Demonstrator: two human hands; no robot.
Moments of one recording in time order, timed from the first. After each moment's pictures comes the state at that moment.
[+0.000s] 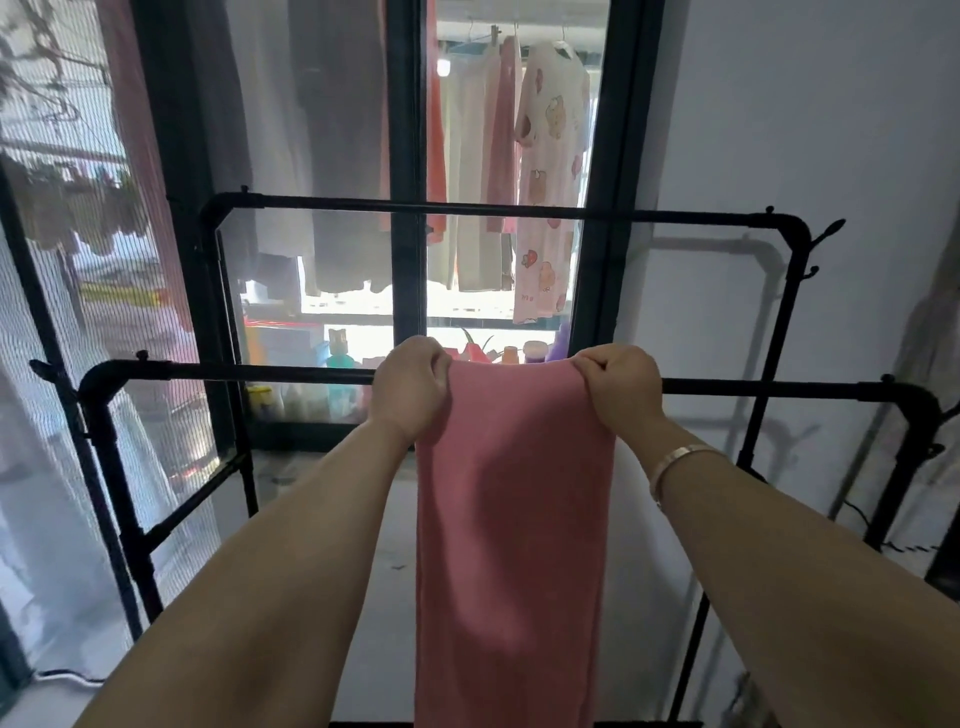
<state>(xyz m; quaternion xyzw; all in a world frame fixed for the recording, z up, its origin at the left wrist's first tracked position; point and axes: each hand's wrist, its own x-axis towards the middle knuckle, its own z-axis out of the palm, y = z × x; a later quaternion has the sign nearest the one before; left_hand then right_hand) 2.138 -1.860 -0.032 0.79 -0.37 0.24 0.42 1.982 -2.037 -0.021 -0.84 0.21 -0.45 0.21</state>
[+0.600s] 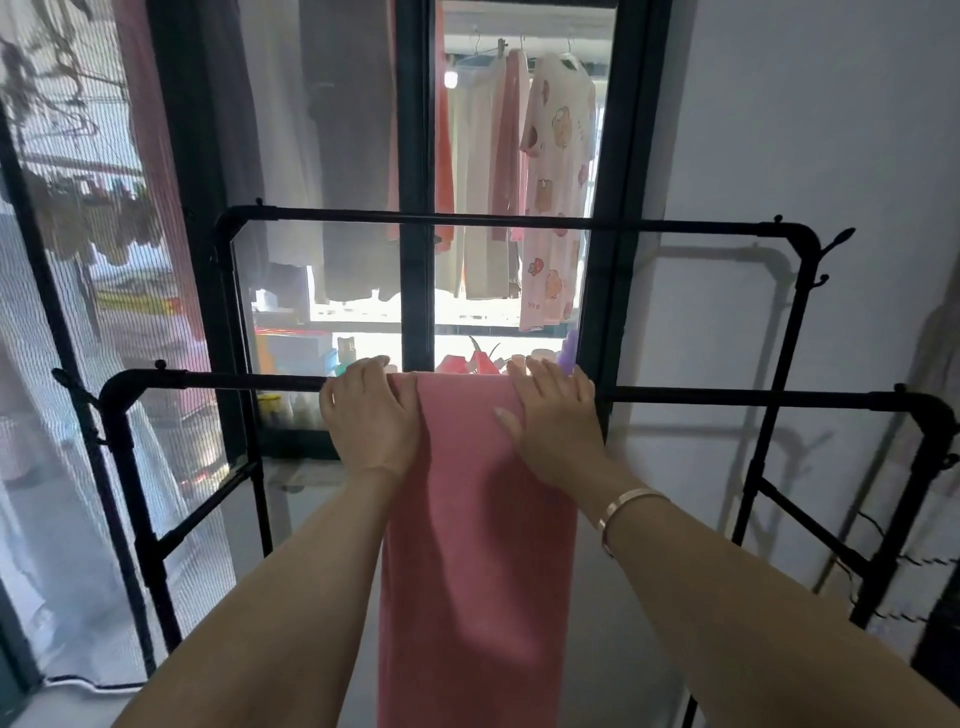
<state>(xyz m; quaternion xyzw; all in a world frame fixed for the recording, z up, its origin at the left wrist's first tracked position) 2.147 -1.833 -0.064 0.80 -0.21 0.39 0.40 2.020 -1.987 -0.060 -0.92 0.15 -0.37 -0.05</state>
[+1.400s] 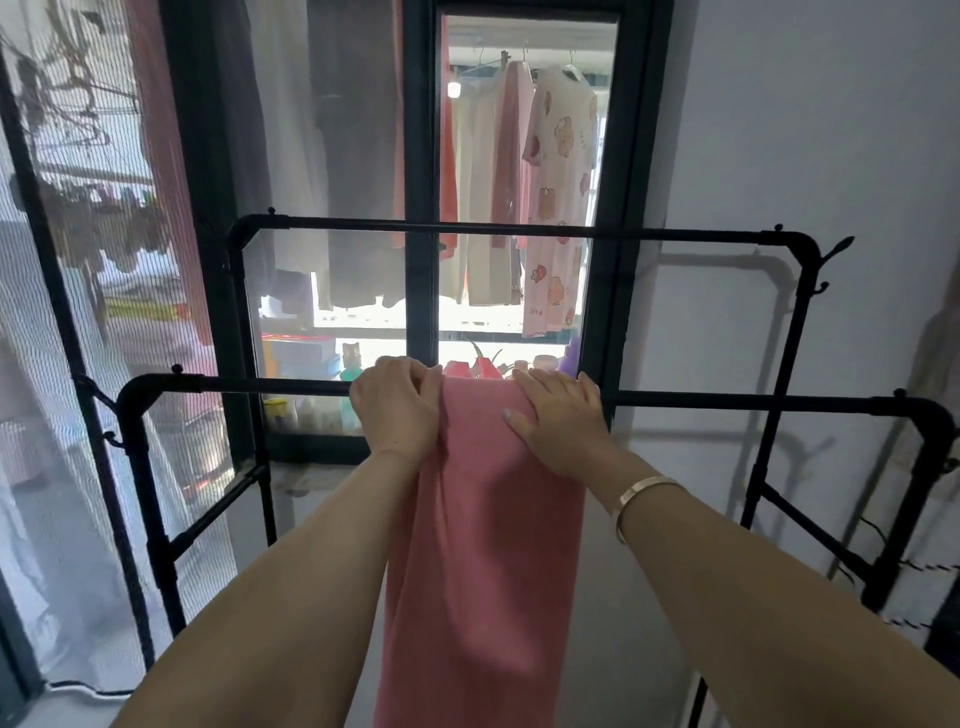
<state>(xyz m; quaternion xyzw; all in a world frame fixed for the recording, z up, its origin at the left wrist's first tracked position) 2.132 -1.838 -0.038 0.78 -0.24 0.32 0.49 2.016 -1.991 -0.044 -0.94 0.17 -0.30 0.03</state>
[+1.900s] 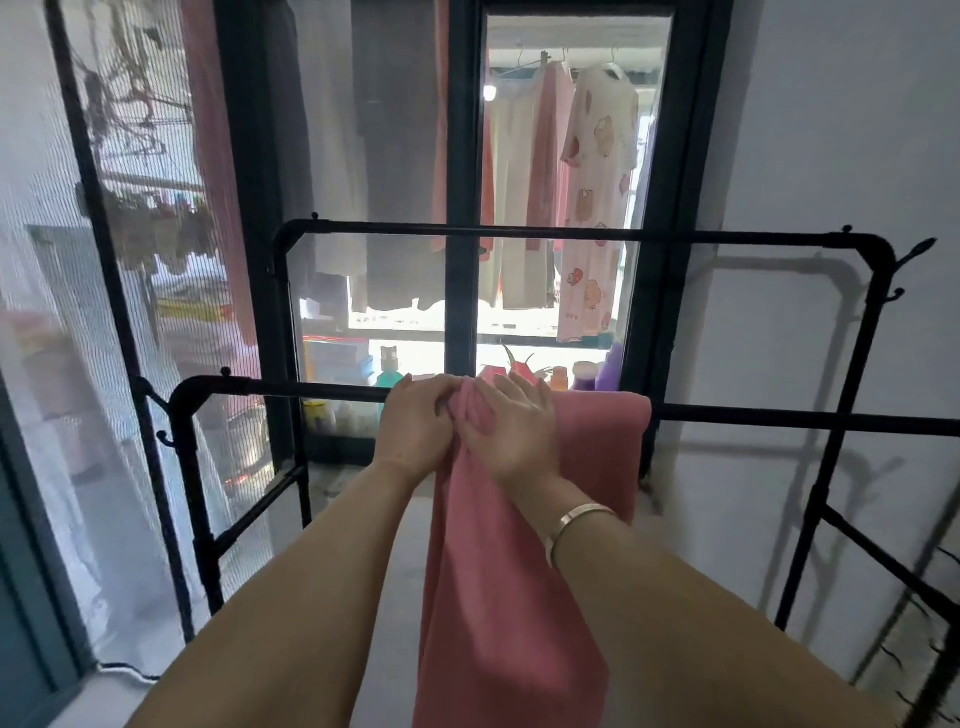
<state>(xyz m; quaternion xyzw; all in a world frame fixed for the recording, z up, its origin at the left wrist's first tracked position) 2.165 -1.806 -0.050 0.78 -0.38 0.23 0.45 2.086 -1.914 -0.059 -0.88 0.10 -0.45 0.09</state>
